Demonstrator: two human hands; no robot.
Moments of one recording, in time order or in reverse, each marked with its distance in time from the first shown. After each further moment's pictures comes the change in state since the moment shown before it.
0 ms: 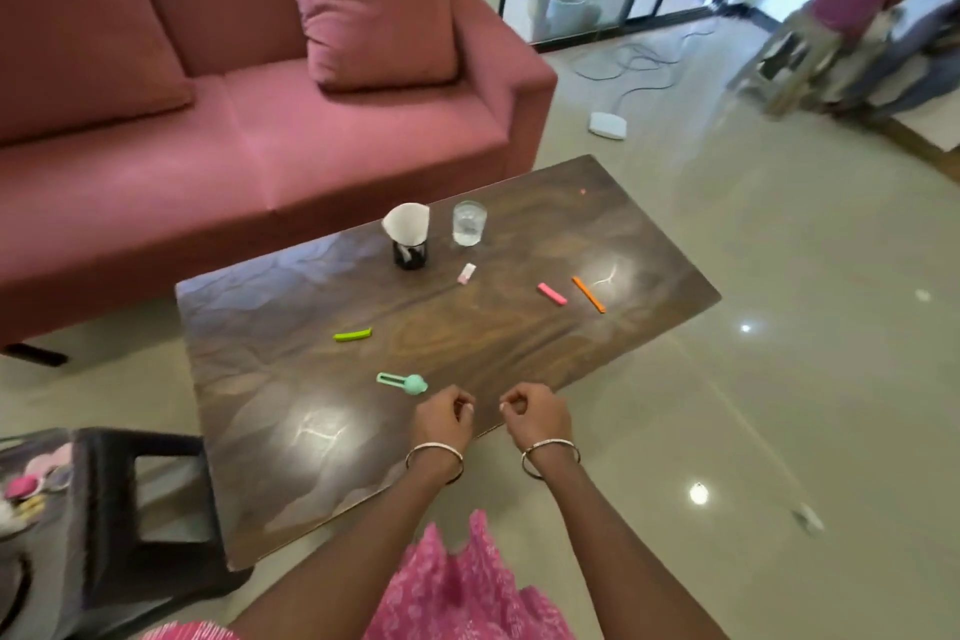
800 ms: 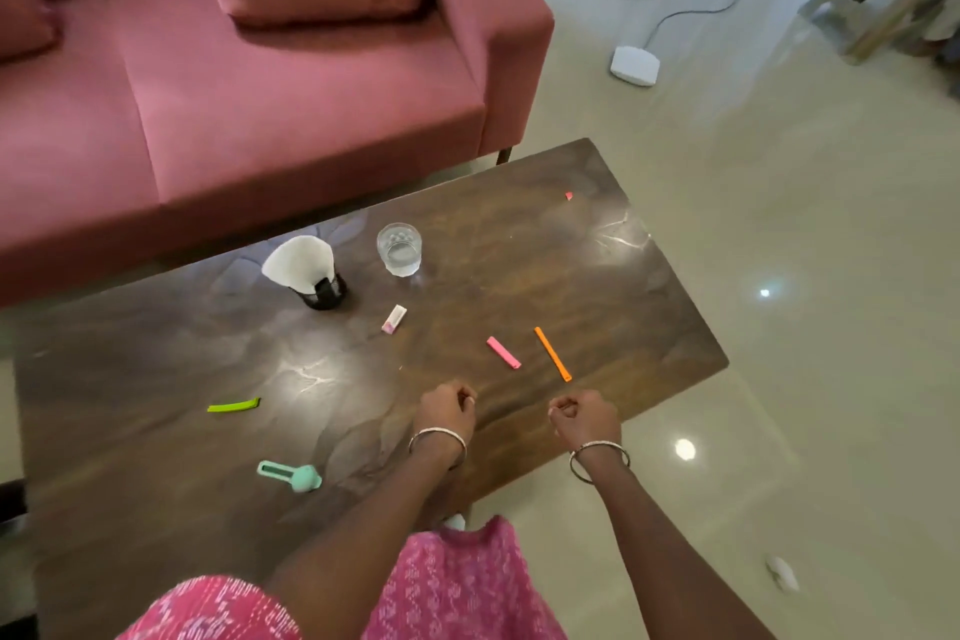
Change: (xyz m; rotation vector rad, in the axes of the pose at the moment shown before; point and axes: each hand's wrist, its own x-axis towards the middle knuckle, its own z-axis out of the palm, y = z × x) left_hand 0.252 0.142 0.152 0.130 -0.142 -0.208; right_hand 0.314 0.093 -0.128 -0.036 -0.148 0.245
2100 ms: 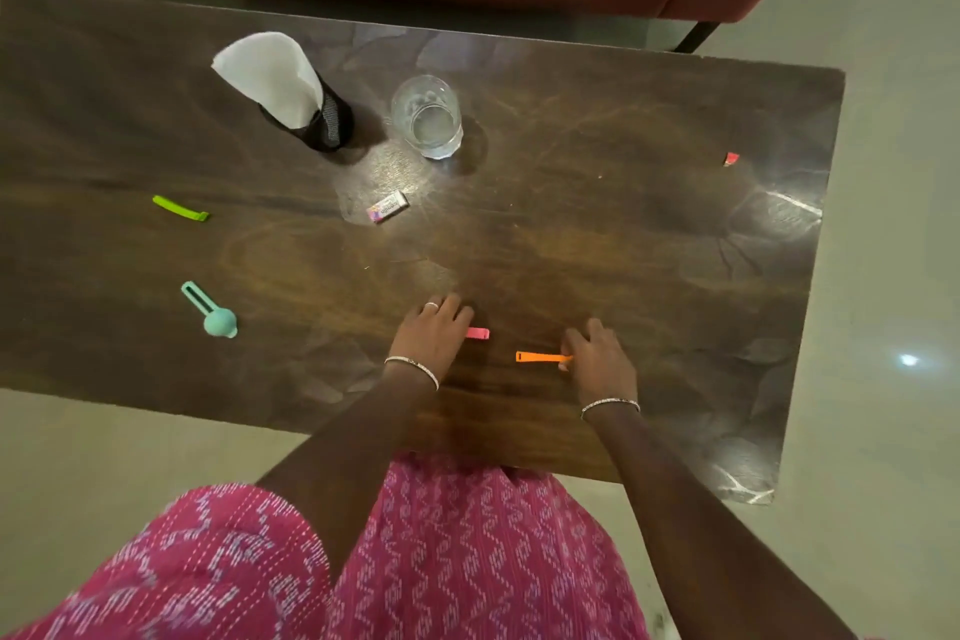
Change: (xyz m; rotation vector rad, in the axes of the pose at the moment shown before) left_hand 0.129 0.010 0.114 0.642 -0.005 -0.019; right_hand 0.268 0.027 0.009 -0.894 -0.376 -0.709
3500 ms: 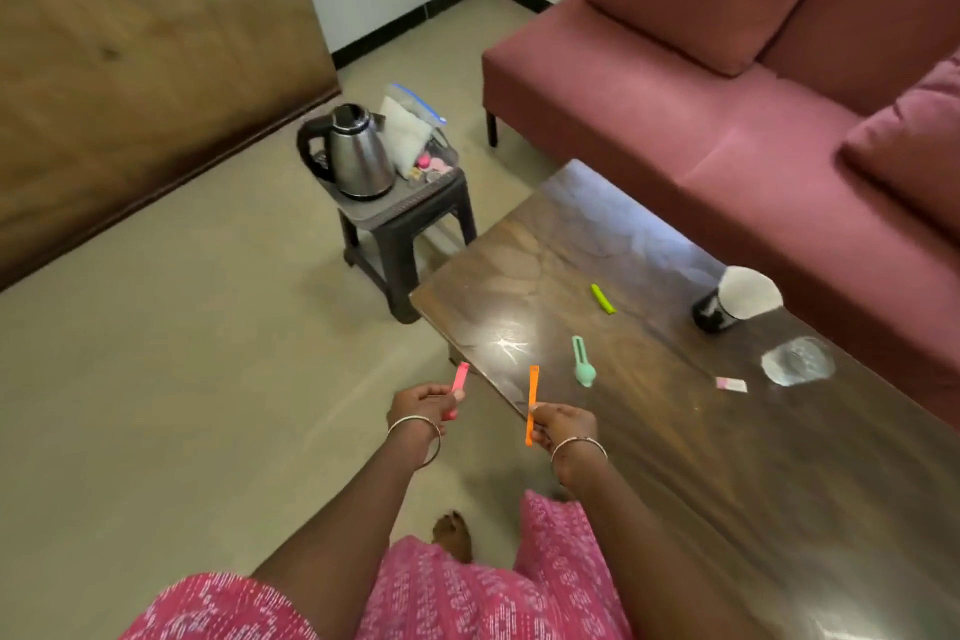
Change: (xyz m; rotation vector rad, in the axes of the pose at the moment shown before) left_hand -0.460 -0.325 0.081 -2.027 0.653 -1.098; right_hand -0.213 -0.529 0.090 1.104 -0.178 0.072
